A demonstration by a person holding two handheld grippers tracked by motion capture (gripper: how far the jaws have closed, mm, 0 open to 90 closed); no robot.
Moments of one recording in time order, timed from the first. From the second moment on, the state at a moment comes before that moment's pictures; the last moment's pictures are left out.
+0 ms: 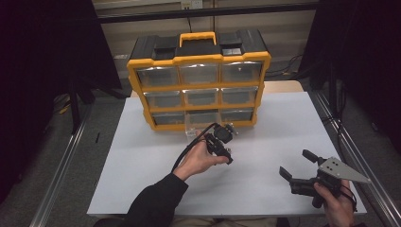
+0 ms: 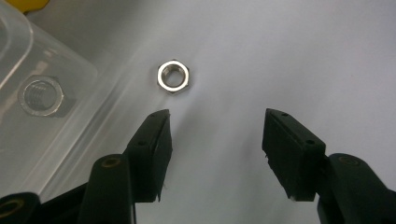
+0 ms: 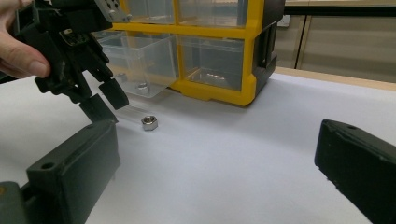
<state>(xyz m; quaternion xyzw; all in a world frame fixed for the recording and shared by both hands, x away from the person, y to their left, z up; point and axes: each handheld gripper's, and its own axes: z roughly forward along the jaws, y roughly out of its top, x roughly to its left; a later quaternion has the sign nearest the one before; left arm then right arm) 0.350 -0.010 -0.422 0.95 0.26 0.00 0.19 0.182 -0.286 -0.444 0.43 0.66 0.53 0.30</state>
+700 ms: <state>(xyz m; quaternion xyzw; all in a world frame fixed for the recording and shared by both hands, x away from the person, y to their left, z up) 0.362 -0.024 -0.425 0.94 0.27 -0.01 0.19 0.182 -0.286 -0.444 0.43 0.66 0.54 0.30</state>
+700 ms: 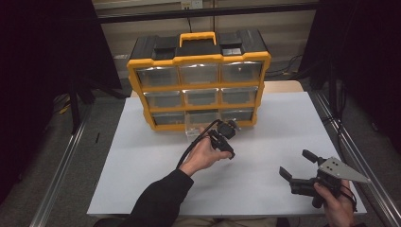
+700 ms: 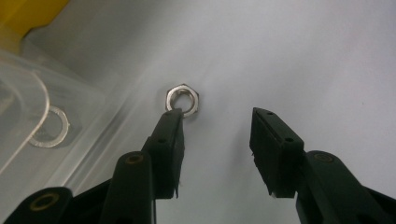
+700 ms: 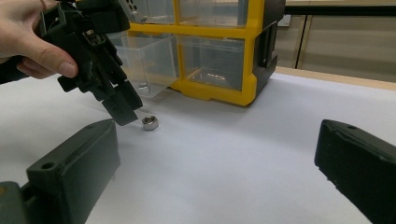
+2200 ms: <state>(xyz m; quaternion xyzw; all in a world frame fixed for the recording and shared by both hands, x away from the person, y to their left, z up) 0.379 -0.031 -0.449 0.95 0.29 0.01 0.14 0.181 -0.286 -0.444 0.43 0.66 0.54 0.30</state>
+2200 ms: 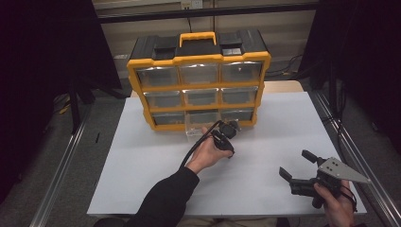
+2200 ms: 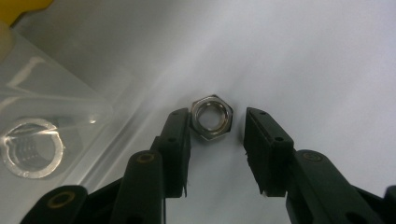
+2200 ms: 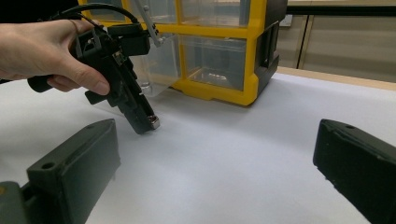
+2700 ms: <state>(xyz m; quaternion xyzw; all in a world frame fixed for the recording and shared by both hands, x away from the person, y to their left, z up) 0.383 -0.032 -0.448 0.95 0.28 0.01 0.13 0.181 -0.286 -0.444 0.43 0.66 0.54 0.30</state>
